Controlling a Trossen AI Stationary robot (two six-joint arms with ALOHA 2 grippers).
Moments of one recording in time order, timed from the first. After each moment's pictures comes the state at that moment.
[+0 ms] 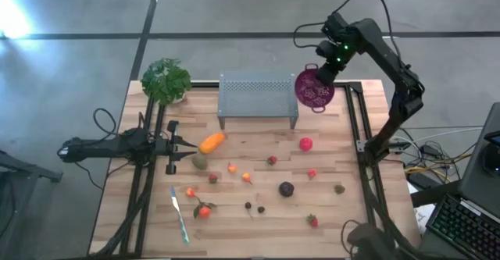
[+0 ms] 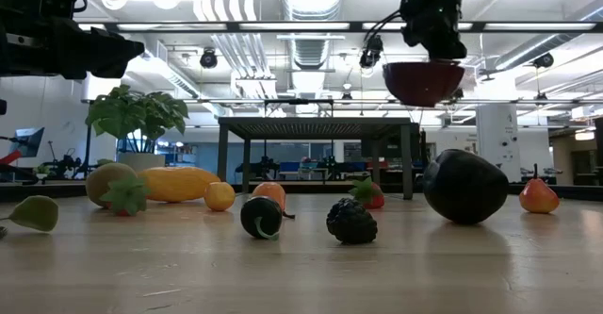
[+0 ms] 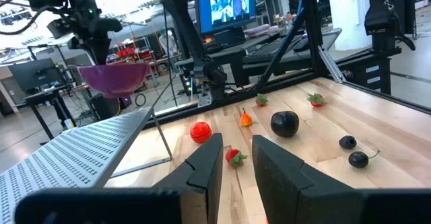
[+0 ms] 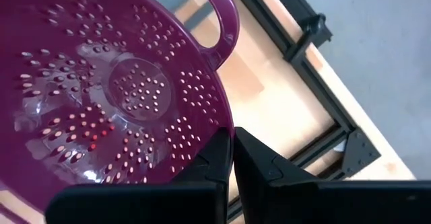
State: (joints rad) left arm -0.01 0.04 0.01 0.02 0.05 0.28; right arm -0.93 1.69 1.90 -1.57 -0.09 -0.21
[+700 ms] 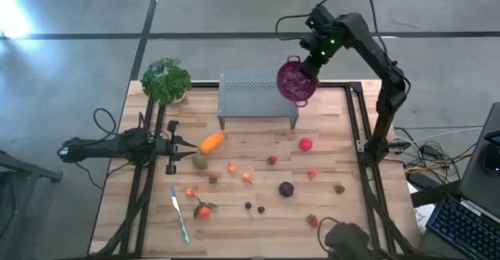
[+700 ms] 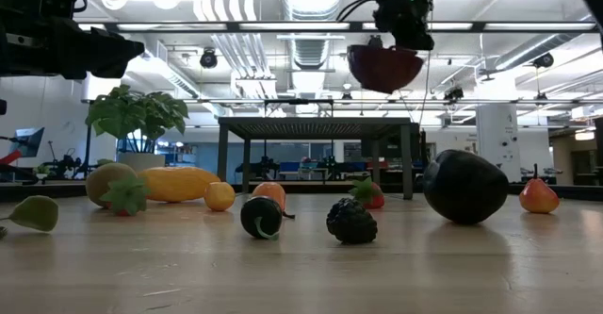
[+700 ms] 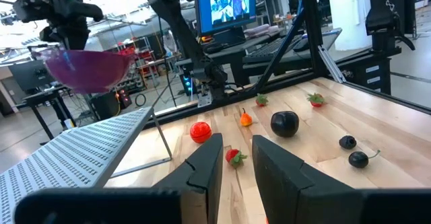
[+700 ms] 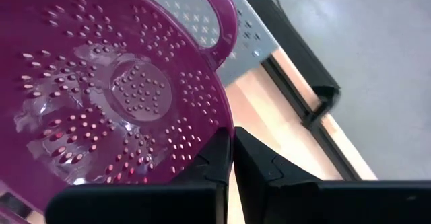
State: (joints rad) left arm -0.01 0.04 0.01 0.02 0.05 0.28; right arm -0.82 1.86 2.19 -1.57 -0.13 -0.14
